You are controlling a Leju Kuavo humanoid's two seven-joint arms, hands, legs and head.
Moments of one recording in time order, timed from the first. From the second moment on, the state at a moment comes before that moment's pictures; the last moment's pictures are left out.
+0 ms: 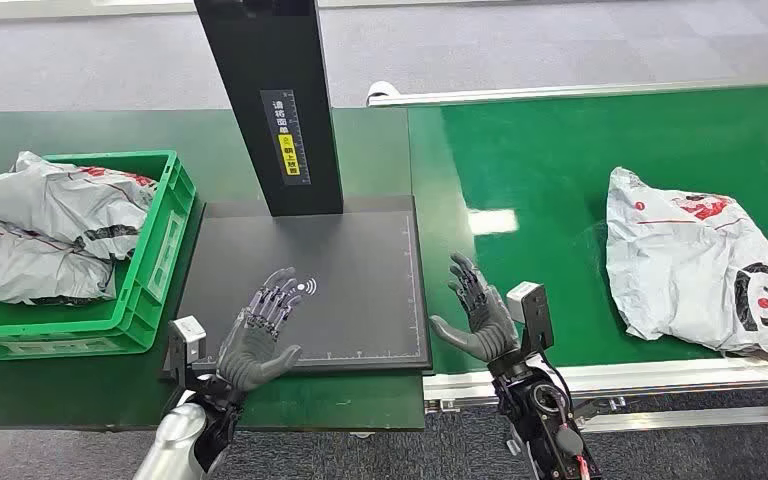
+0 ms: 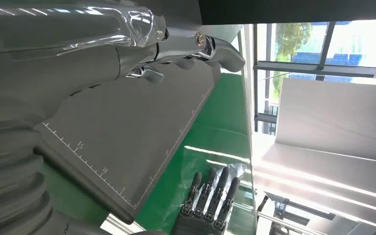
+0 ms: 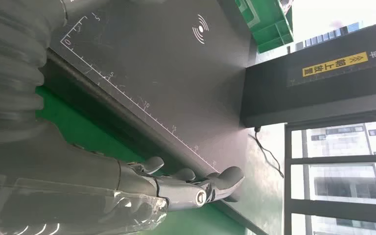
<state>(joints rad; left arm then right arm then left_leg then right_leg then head) -0.20 -0.12 -0.11 -1.09 0.08 -0.52 -0.57 -0.32 0.08 0.16 -0.92 -0.04 0.25 -0.42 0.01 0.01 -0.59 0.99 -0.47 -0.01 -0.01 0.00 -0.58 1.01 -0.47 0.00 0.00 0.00</state>
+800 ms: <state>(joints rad) -0.20 -0.12 -0.11 -1.09 0.08 -0.52 -0.57 -0.32 0.08 0.17 -0.91 -0.02 0.22 -0.45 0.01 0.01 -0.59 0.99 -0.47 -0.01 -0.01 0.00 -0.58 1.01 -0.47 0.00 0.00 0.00</state>
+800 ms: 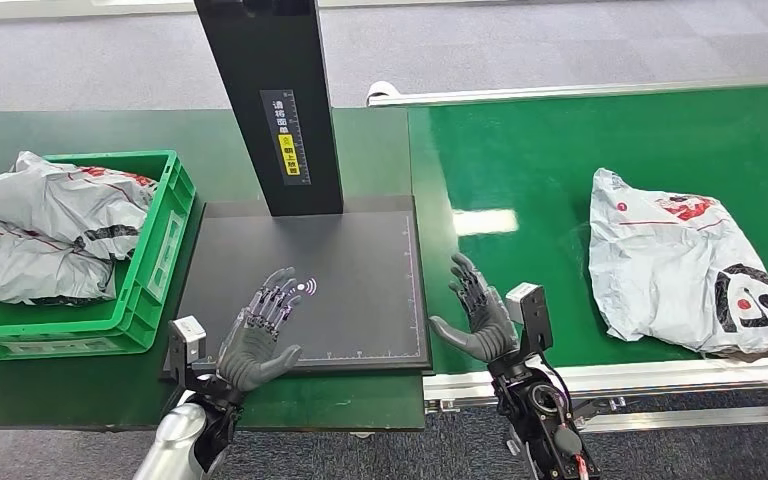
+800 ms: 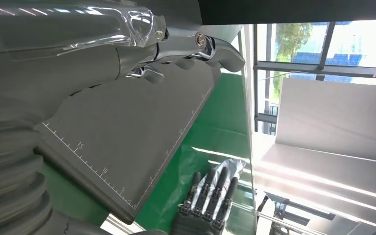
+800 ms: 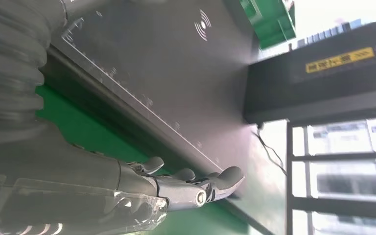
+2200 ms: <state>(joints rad) -0.20 -0.12 -0.11 -1.09 0.10 -0.53 -0.58 -0.35 -0.01 0.13 -1.04 -0.14 0.46 -0.47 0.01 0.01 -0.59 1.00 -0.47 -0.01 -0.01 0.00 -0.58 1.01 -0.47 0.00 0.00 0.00</state>
